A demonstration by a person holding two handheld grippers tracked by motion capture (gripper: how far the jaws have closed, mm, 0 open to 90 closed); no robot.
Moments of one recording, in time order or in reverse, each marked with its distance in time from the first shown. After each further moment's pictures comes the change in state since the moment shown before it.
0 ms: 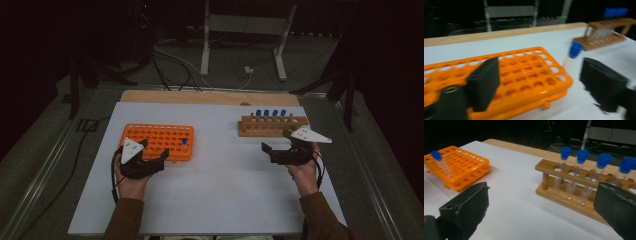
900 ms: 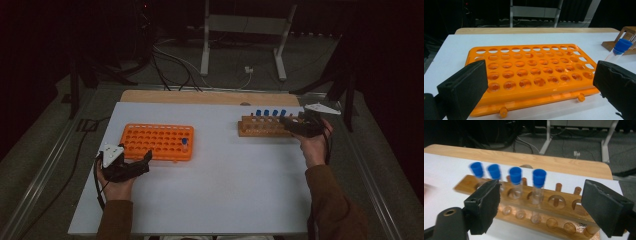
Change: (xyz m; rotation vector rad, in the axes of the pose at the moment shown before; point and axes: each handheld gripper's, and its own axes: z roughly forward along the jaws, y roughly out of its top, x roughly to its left) left arm 0.029 -0.017 -0.012 0.005 0.125 -0.062; right arm -0.089 0.027 0.036 0.080 -0.231 0.145
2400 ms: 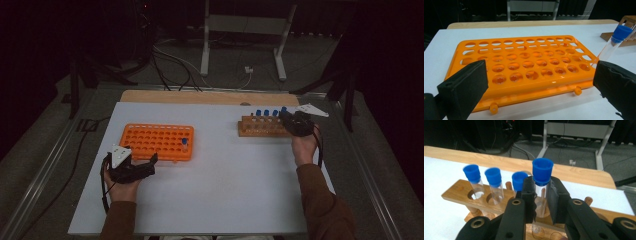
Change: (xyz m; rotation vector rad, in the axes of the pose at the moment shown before) left arm -0.011 -0.008 0.009 0.042 -0.013 0.035; right arm 0.014 -0.008 0.021 -0.072 -0.037 -0.049
